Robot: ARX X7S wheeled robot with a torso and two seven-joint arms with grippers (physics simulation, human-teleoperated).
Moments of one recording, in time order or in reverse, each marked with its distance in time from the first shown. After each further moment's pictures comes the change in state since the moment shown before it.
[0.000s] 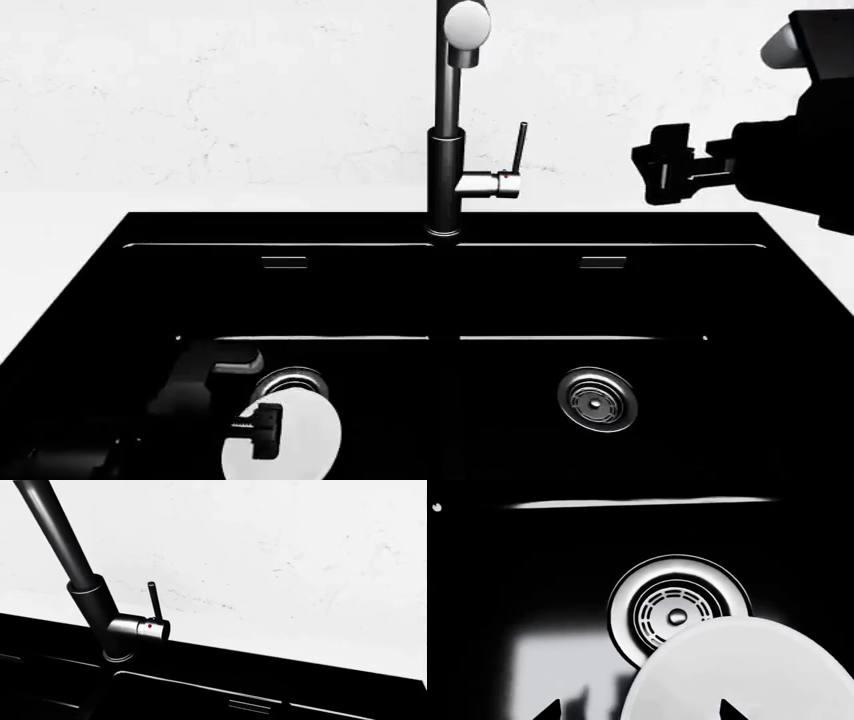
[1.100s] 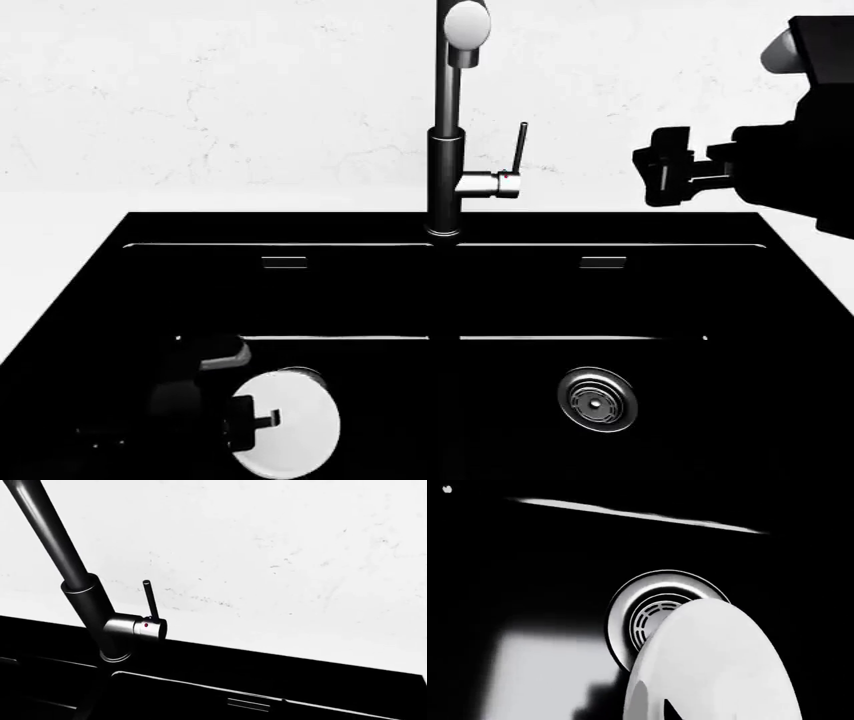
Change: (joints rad) left arm 0.039 0.006 -0.108 0.009 -0.107 0.017 -0.063; right arm -0.005 0.017 -0.028 0.021 0.050 -0.038 0.035
